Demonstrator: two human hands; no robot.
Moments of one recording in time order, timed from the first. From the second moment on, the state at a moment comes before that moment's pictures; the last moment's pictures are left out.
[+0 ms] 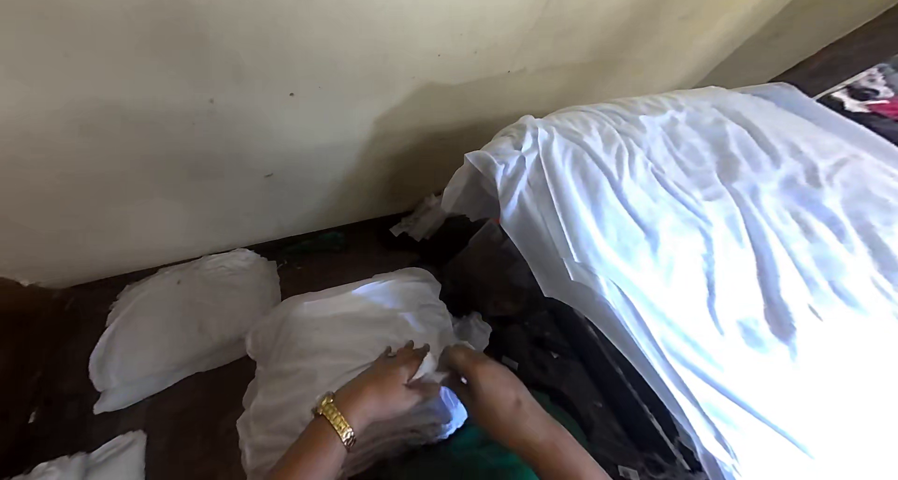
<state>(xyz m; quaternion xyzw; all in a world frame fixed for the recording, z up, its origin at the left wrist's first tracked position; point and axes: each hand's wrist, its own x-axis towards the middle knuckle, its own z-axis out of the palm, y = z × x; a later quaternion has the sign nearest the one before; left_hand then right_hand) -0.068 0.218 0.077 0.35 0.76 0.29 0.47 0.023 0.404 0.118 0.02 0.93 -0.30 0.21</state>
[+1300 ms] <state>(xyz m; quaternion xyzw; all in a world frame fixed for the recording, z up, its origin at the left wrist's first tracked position) -0.079 0.213 0.086 0.24 0.78 0.39 0.42 0.065 0.386 0.081 -0.06 0.96 -0.19 0.20</state>
